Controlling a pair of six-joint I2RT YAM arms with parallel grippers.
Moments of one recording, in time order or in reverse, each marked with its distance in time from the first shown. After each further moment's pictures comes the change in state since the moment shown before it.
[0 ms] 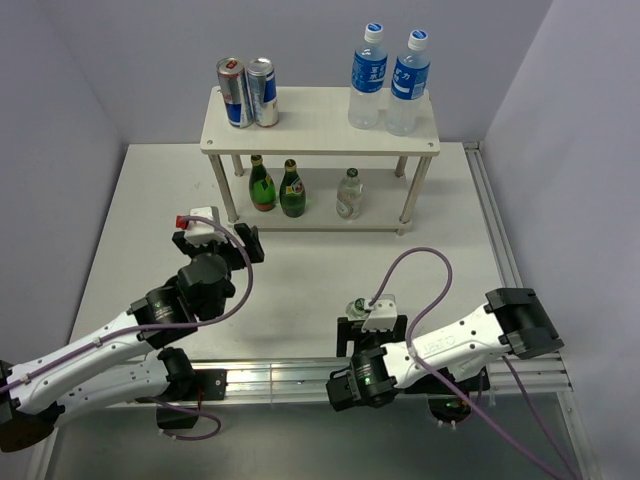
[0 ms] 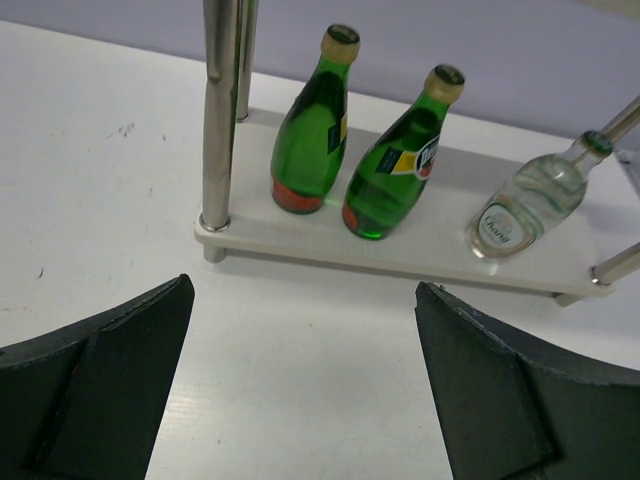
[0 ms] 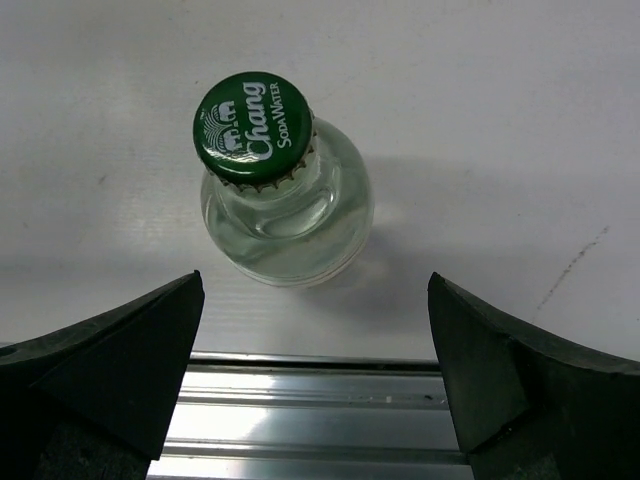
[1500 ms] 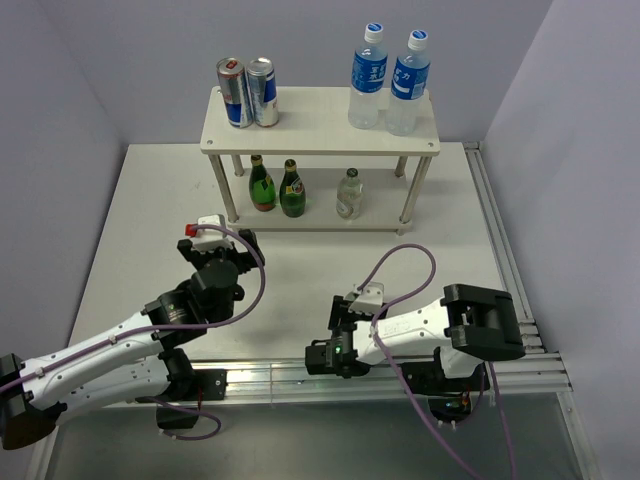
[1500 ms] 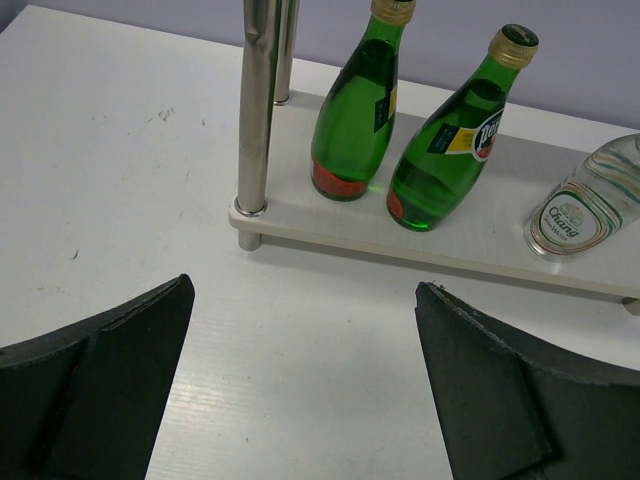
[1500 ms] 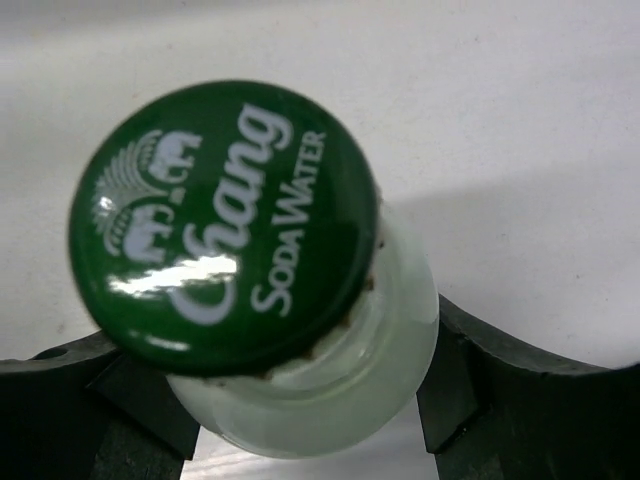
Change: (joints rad) left arm 0.000 0.030 -0.114 0.069 -0.079 0.005; right arm -0.261 0.217 -0.055 0.312 0.126 -0.068
